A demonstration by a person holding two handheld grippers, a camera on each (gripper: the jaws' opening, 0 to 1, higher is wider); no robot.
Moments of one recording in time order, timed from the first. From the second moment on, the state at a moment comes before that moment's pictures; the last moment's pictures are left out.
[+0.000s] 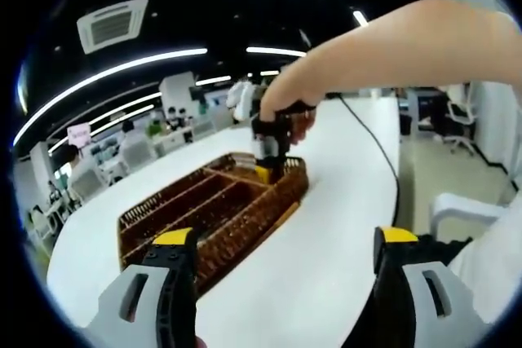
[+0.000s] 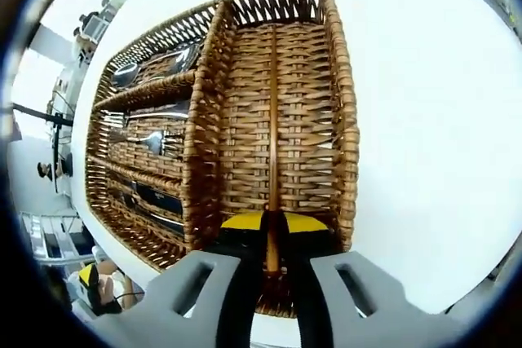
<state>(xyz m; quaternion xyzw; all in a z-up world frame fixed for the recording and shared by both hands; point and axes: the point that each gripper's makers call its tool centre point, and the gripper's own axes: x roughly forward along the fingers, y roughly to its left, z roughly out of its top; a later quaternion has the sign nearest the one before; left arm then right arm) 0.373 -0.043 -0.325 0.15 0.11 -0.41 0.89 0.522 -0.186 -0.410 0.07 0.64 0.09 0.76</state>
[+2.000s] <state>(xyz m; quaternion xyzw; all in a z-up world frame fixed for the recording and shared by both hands) 0.369 -0.048 -0.325 0.14 0.10 -0.42 0.89 0.455 -0.158 -0.347 -0.33 0.50 0.45 0.66</state>
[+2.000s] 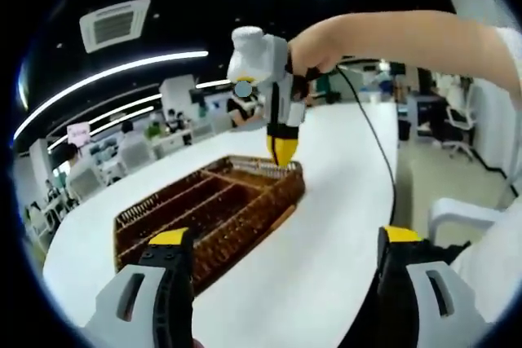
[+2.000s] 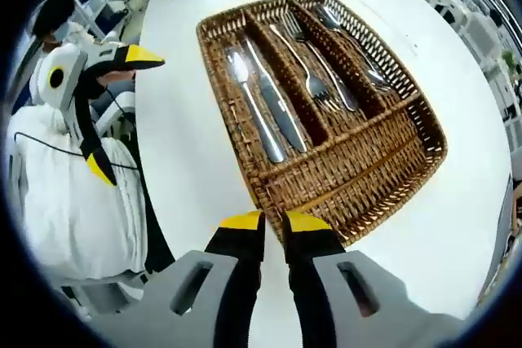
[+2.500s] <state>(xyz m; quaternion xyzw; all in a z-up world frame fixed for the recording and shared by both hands) 0.368 -0.044 -0.330 0.12 0.10 -0.42 0.90 0.423 -0.133 -0.360 -0.39 0.43 0.53 0.62</state>
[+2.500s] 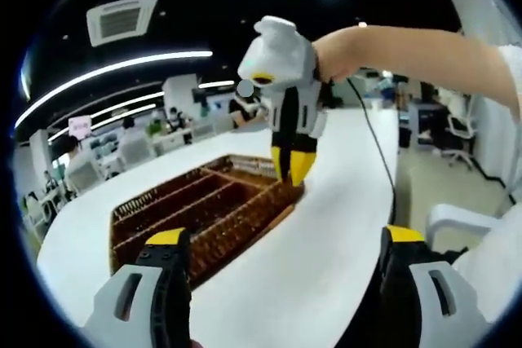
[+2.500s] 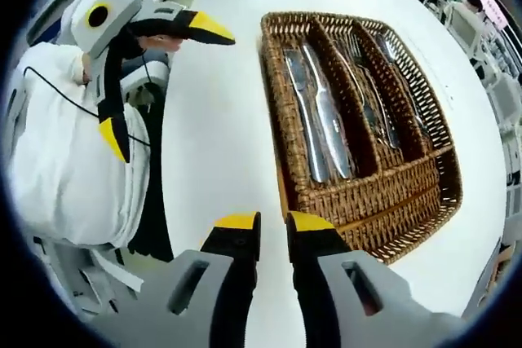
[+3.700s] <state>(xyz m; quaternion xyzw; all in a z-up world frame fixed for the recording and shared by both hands) 0.364 -0.044 -0.338 0.08 0.11 -0.42 0.90 0.429 -0.146 -0.399 -0.33 0.38 0.49 0.71</state>
